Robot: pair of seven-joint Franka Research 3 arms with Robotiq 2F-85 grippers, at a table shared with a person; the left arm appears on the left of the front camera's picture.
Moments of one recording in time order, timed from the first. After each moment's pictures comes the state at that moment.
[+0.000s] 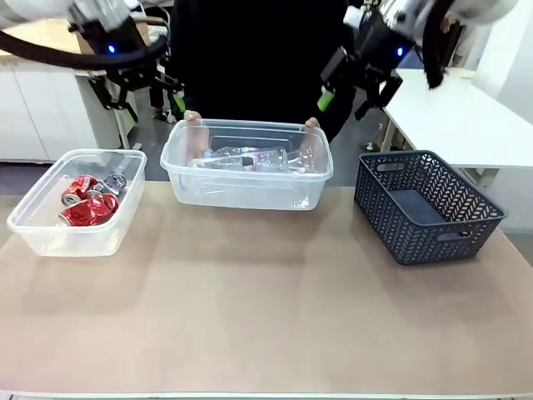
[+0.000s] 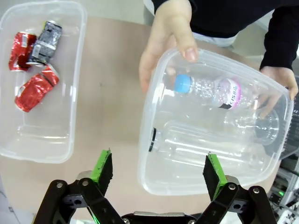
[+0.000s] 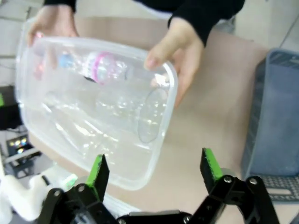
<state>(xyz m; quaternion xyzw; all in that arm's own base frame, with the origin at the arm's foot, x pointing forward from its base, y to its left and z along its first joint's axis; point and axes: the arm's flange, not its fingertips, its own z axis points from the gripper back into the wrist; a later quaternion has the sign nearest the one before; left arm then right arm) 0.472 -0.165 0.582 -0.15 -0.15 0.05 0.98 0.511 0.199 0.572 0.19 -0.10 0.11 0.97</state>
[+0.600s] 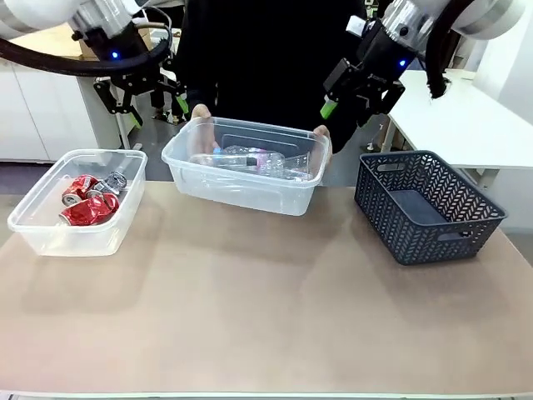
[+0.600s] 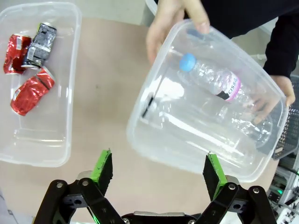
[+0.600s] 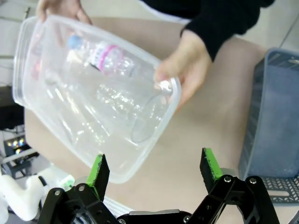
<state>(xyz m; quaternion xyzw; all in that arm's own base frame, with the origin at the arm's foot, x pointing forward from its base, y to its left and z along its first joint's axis) 0.475 -0.165 0.579 -0.15 -0.15 0.05 0.98 0.507 0.198 0.569 0.19 -0.11 0.11 0.97</state>
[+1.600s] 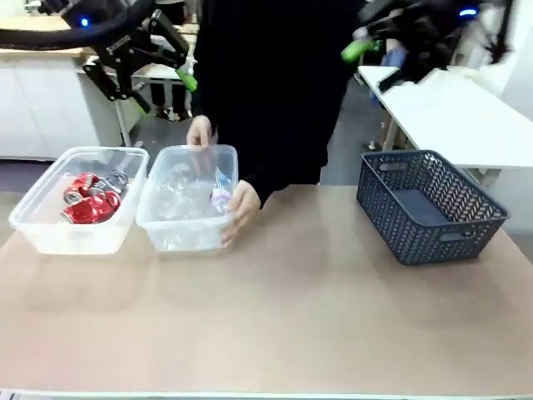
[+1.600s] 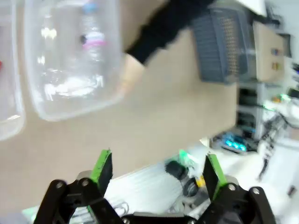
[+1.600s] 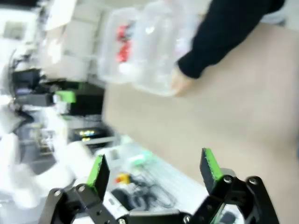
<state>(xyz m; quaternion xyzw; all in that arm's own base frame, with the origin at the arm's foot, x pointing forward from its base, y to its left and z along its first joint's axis) 0.382 -0.152 0.633 -0.32 -0.11 -0.08 0.94 0.388 0.138 0.665 0.40 -0.12 0.09 0.90</state>
